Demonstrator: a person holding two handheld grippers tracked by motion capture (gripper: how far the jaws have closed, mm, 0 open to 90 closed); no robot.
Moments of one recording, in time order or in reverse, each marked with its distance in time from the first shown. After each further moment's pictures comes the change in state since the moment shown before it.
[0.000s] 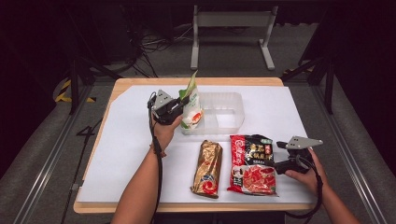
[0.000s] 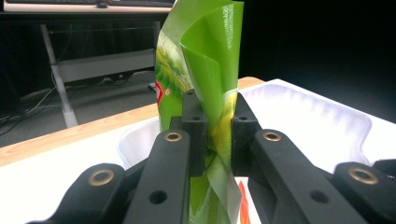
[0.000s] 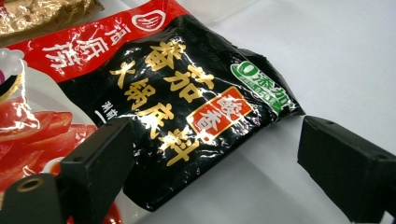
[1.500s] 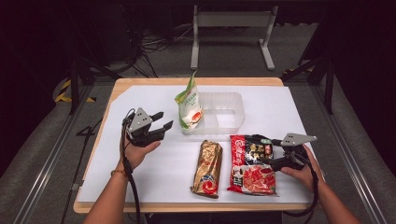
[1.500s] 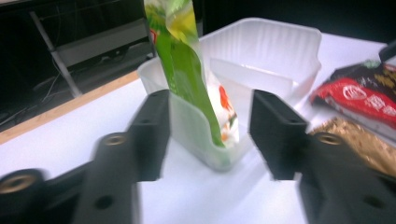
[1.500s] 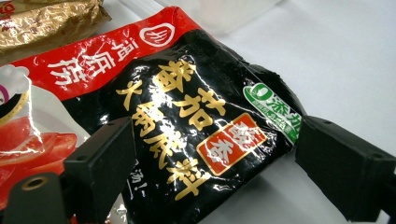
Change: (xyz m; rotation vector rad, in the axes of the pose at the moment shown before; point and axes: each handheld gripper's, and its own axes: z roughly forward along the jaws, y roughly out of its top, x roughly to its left) left arm -0.003 -0.010 -0.102 0.176 -0.035 0.171; right arm 0.001 0.013 0.011 0.004 0.028 -0.015
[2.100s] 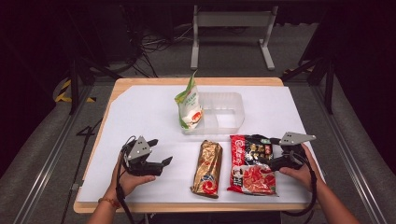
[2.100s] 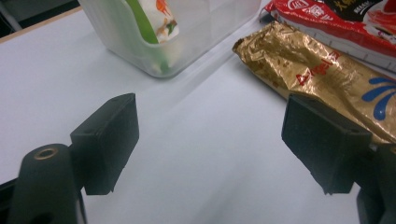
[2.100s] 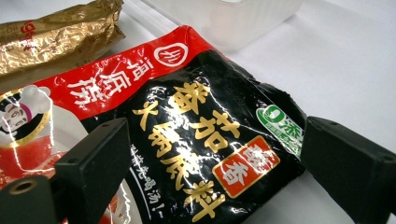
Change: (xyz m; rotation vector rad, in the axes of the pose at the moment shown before) left arm -0.037 -0.049 -0.029 0.170 -0.090 0.032; right arm 0.006 0.009 0.000 -0.027 0.017 -0.008
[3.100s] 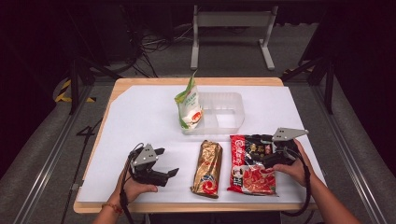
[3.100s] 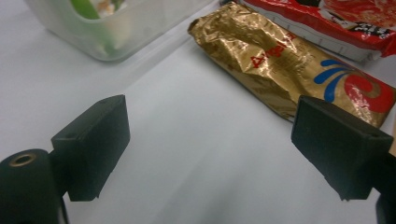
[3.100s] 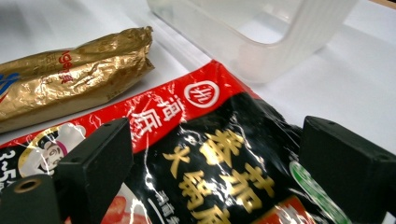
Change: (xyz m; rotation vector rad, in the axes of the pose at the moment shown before) left arm -0.021 -0.007 0.015 0.033 -0.142 -0.014; right arm 0.010 0.026 0.012 -0.021 0.078 -0.028
